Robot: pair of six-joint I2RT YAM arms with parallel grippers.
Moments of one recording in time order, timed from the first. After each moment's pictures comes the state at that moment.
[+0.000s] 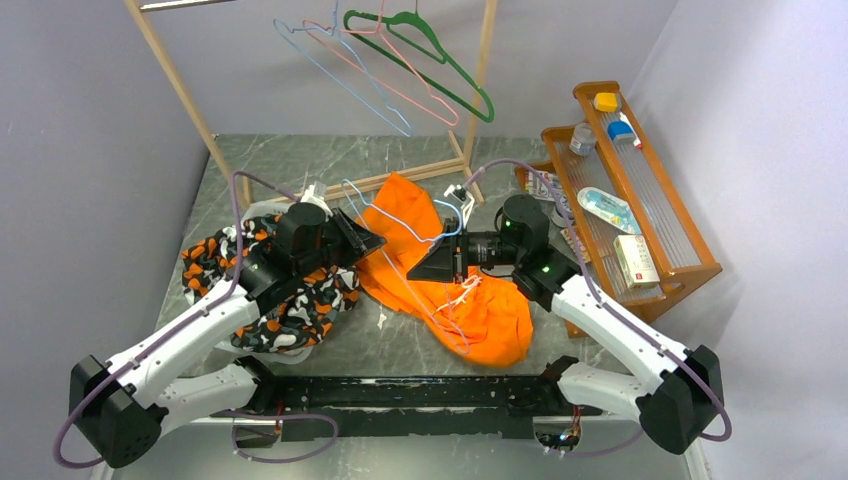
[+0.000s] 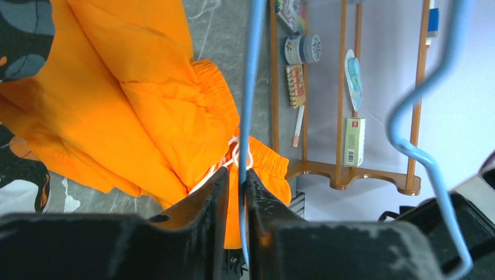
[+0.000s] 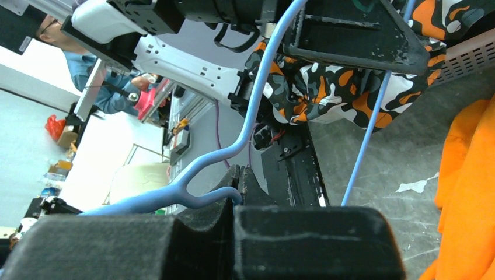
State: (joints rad) left arm -0.66 1.03 0.83 -0.25 0.00 -1.12; right arm 0.64 1.06 0.84 0.09 -0.92 0.66
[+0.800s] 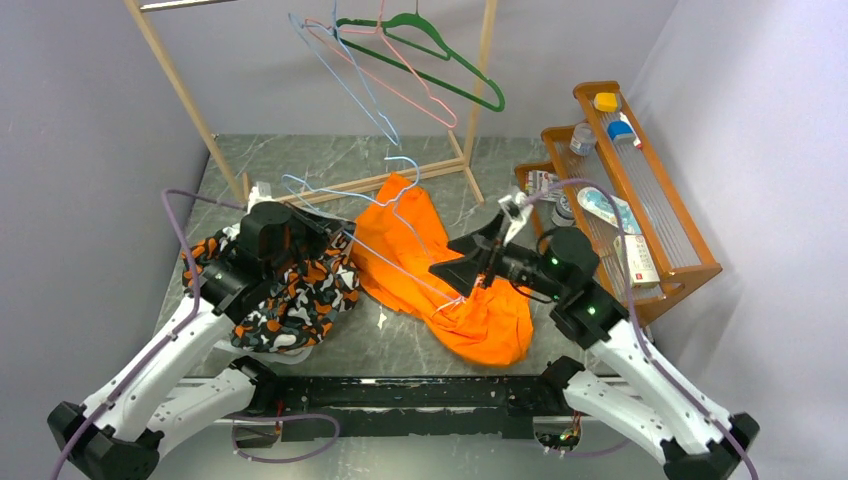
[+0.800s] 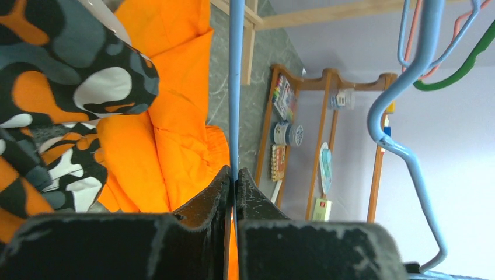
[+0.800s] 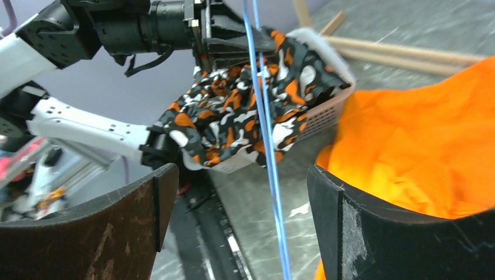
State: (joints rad) left arm -0.56 0.89 0.88 -0.39 -0.18 -1.29; right arm 0.66 0.79 0.79 -0.04 -0.49 0.45
